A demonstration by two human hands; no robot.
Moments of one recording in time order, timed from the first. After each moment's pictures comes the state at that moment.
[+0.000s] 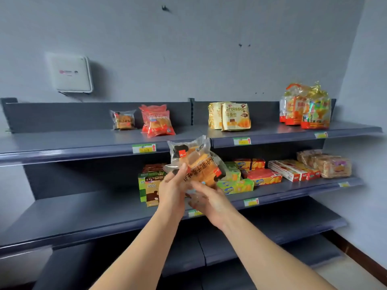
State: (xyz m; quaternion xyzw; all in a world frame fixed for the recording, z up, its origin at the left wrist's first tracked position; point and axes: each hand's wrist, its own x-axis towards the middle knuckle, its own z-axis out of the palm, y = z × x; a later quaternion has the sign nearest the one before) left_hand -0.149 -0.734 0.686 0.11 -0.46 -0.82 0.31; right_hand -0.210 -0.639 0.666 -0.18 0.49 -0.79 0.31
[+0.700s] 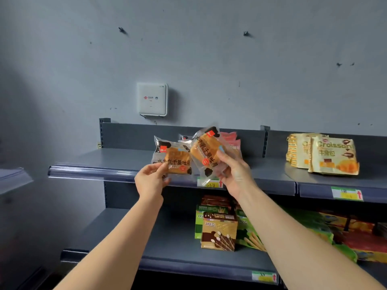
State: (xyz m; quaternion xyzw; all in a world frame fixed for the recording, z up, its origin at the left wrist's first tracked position) left_hand -0.125 -0.971 0.748 0.28 -0.43 -0.64 0.57; right_hand -0.275 -0.848 0.779 -0.26 0.42 -0.81 0.31
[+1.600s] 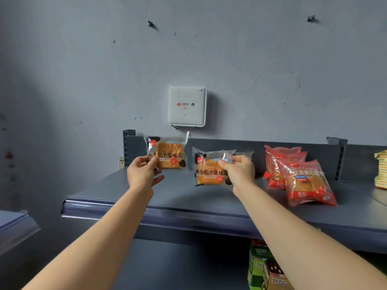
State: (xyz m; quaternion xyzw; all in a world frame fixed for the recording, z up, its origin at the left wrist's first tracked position) left_hand -0.090 -1.245 0.789 0.32 -0.47 -0.59 0.58; right_hand -0.278 -1.125 0.794 -0.26 0.63 -0.73 0.08
